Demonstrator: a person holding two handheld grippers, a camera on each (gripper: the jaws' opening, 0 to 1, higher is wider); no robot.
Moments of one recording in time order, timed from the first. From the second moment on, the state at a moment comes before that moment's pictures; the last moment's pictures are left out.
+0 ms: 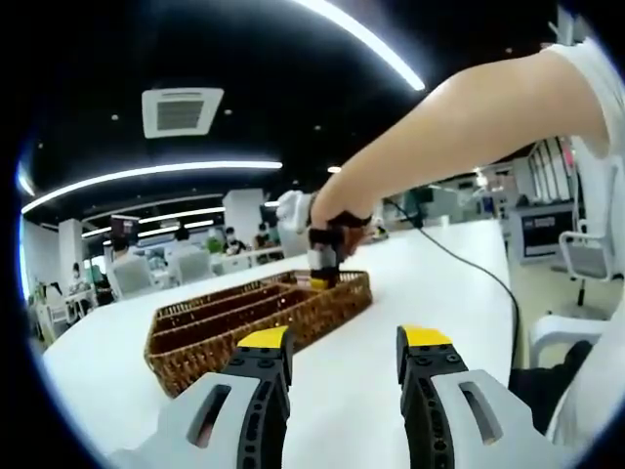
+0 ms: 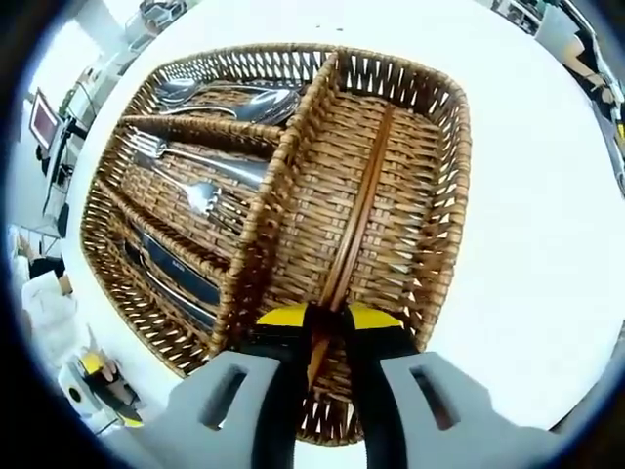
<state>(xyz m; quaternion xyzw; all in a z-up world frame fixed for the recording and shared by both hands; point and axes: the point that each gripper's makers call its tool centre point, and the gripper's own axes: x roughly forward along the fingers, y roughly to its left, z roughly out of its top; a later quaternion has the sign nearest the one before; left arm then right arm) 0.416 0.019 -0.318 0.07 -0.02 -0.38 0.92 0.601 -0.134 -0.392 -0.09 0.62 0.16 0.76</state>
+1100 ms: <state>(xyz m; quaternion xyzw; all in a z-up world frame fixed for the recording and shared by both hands) 0.418 0.029 -0.315 0.08 0.04 -0.36 0.93 0.592 -0.137 -0.393 -0.09 0.64 0.17 0.75</state>
